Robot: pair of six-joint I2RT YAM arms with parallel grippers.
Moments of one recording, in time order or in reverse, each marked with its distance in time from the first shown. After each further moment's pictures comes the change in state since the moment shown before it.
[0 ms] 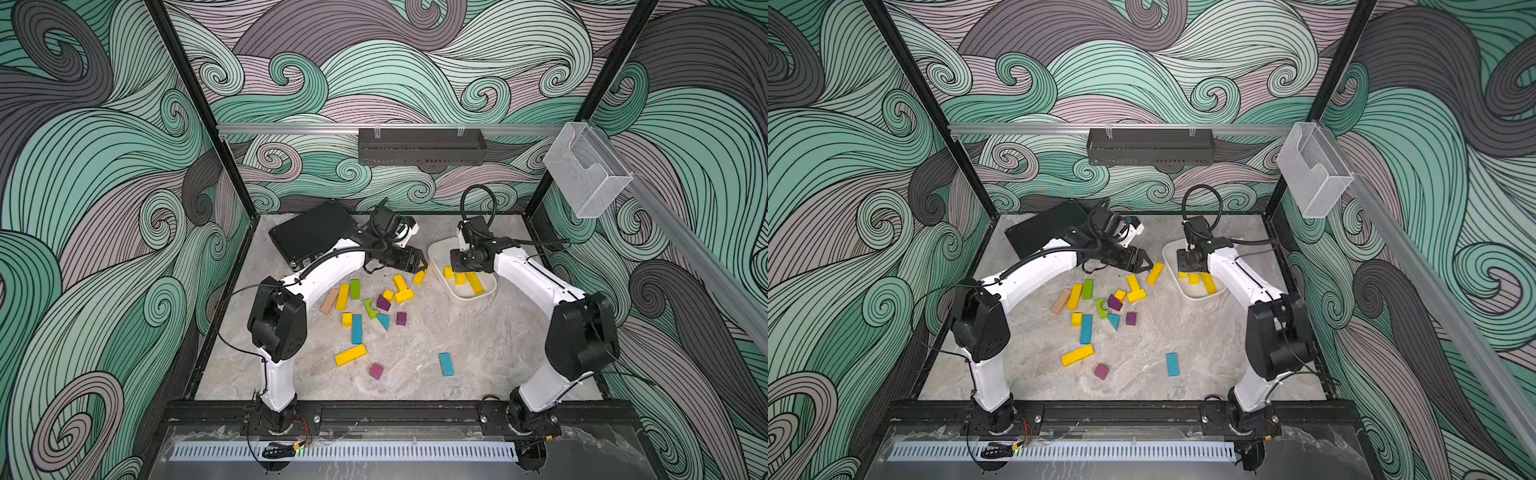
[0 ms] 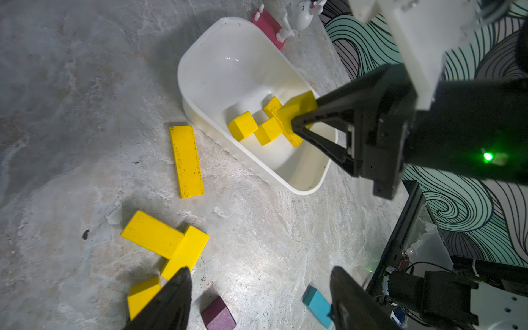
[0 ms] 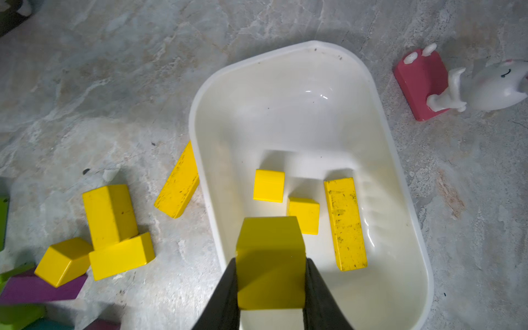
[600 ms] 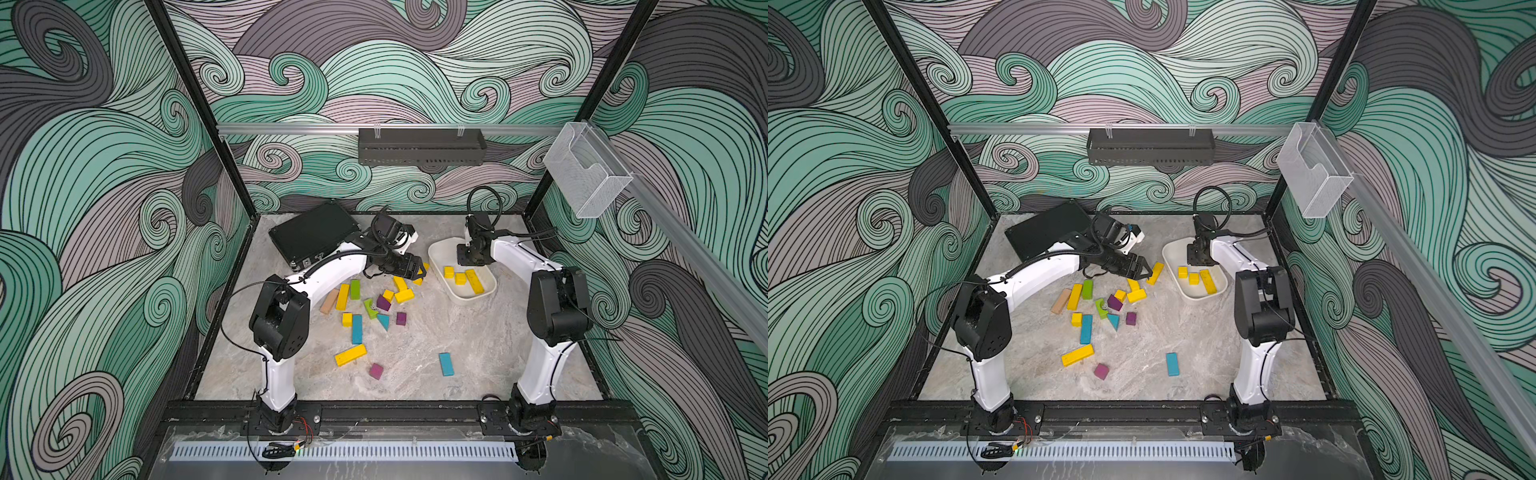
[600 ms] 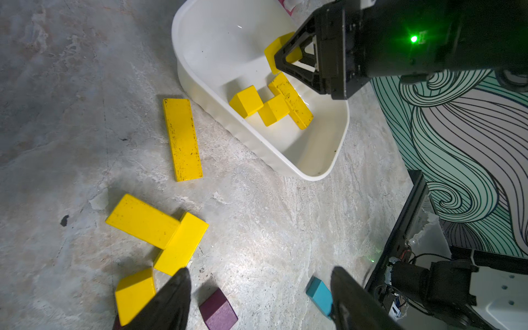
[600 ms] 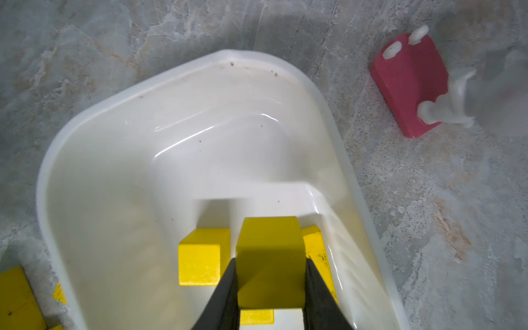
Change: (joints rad) left arm -0.002 0.012 -0.048 0.011 0.018 0.010; right arm -0.112 0.245 0.130 0.031 -0.024 -0.024
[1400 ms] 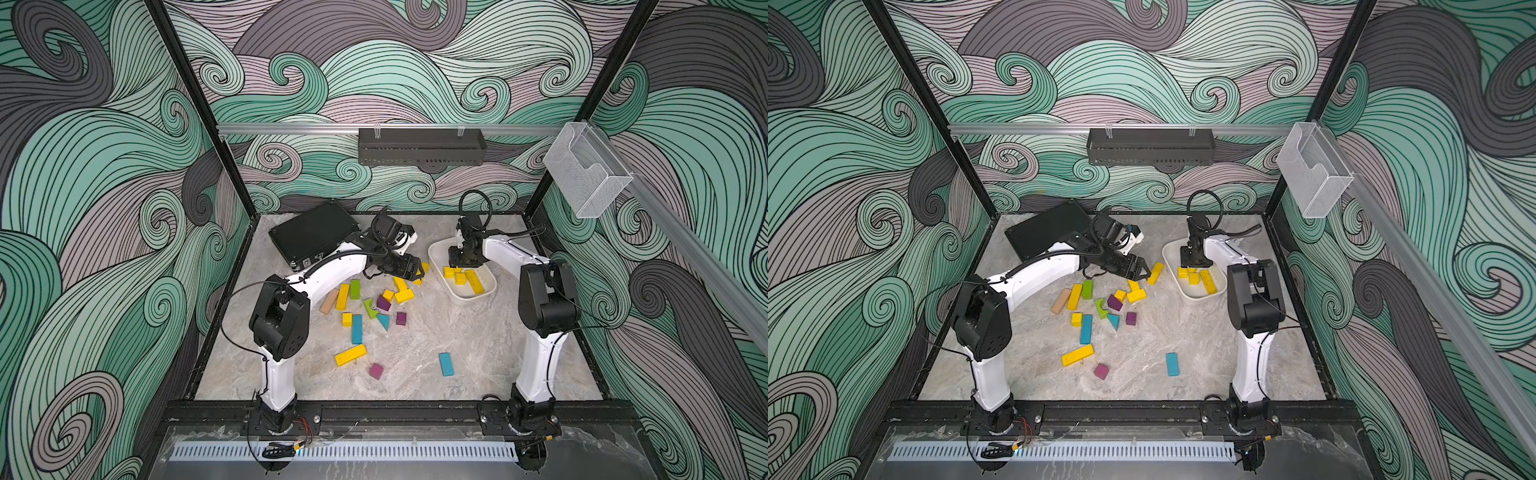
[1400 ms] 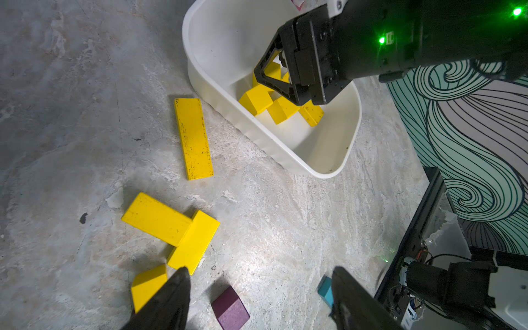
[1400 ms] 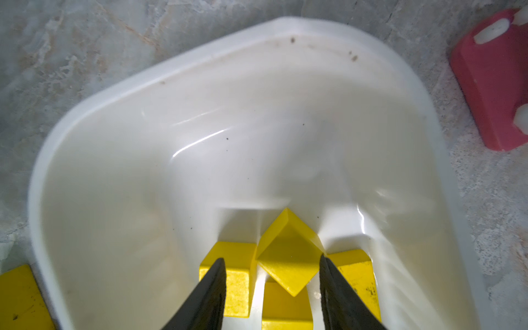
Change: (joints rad) left arm 0.000 0.000 0.000 -0.013 -0.040 0.037; right arm 0.027 0.058 0.039 -0.002 -0.053 -0.004
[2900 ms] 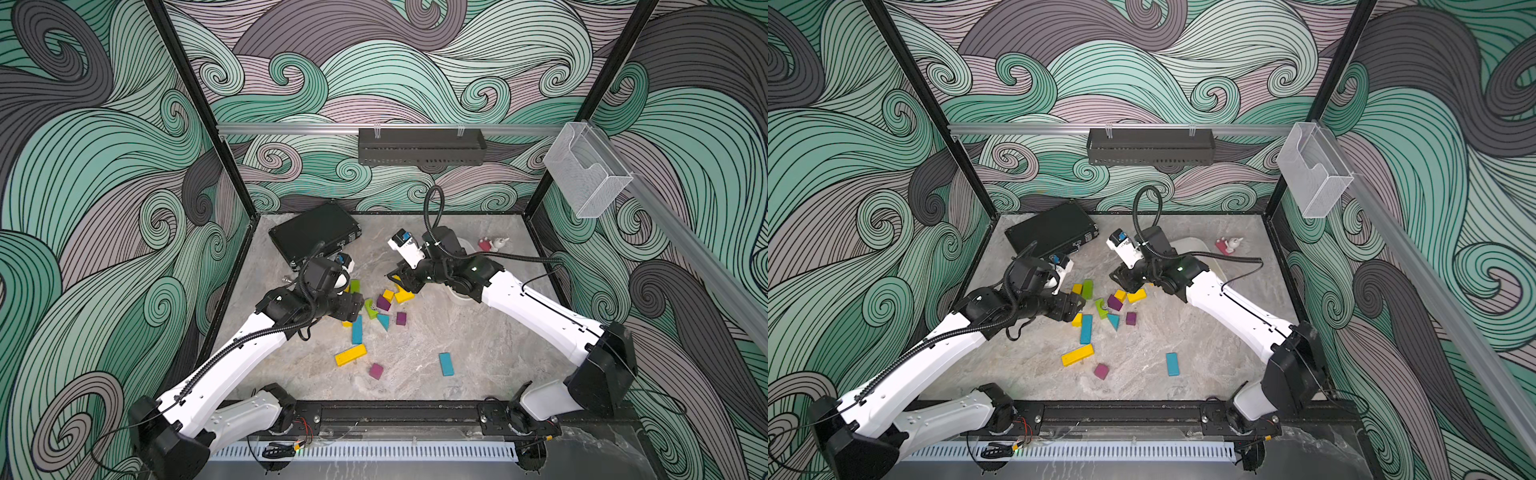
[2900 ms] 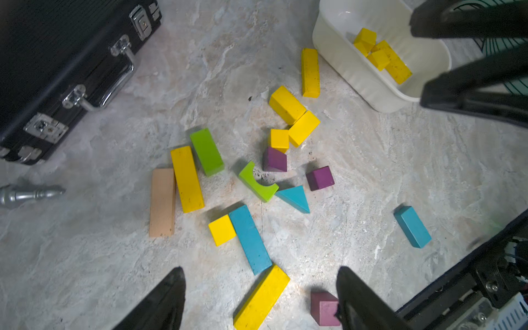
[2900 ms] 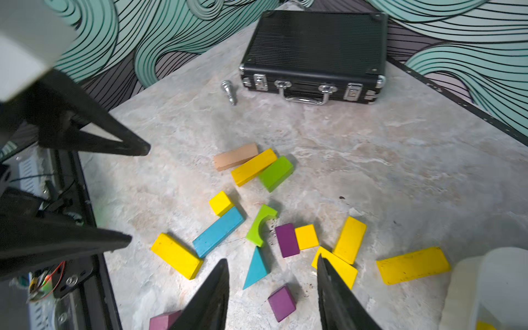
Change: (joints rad) left arm 0.040 -0.880 -0.633 -0.172 -0.414 -0.036; right arm 0.540 -0.515 -0.205 0.154 -0.275 -0.231
